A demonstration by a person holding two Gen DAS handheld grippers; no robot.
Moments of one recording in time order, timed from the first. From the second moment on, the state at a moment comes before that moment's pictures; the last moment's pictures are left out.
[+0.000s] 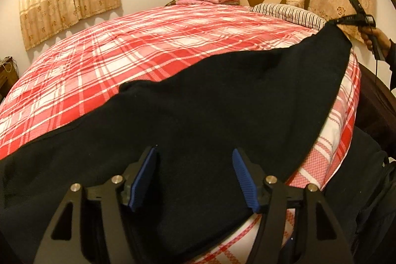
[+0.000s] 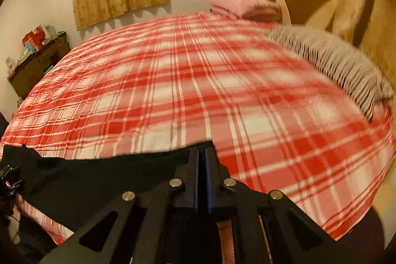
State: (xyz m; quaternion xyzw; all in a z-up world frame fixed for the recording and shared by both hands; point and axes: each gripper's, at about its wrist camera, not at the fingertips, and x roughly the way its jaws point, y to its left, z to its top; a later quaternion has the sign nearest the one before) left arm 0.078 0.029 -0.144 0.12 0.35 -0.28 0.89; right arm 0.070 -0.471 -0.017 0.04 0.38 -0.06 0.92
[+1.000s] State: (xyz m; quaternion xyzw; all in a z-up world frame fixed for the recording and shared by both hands) left arm 0.073 0.032 -0.130 0.09 0.33 -0.26 0.90; right arm 0.092 -0.500 -0.052 0.12 0.43 -0.03 0.89
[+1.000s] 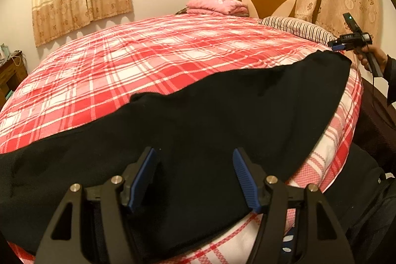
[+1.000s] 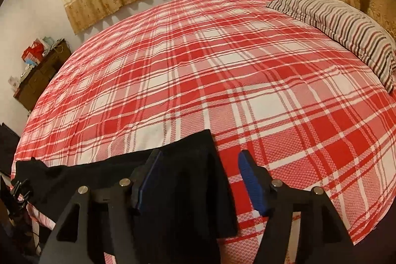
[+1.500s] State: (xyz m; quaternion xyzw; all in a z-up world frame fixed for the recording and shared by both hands) left arm 0.086 0.030 -0.129 0.08 0.34 -0.24 0.91; right arm 0.099 -0.478 -0.035 0.06 0.42 -0.03 0.91
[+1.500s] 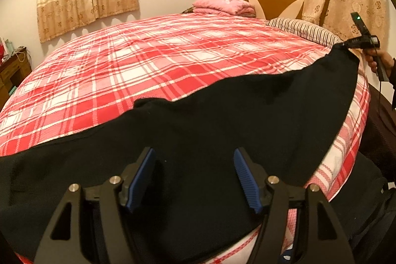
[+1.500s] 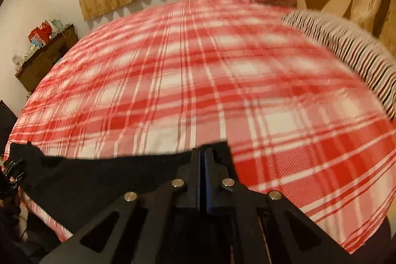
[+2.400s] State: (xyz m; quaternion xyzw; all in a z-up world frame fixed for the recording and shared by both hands) left arm 0.128 -0.028 -0.090 0.19 0.30 -0.28 0.89; right arm 0.116 -0.395 -0.025 -0.09 0.41 -0.03 0.91
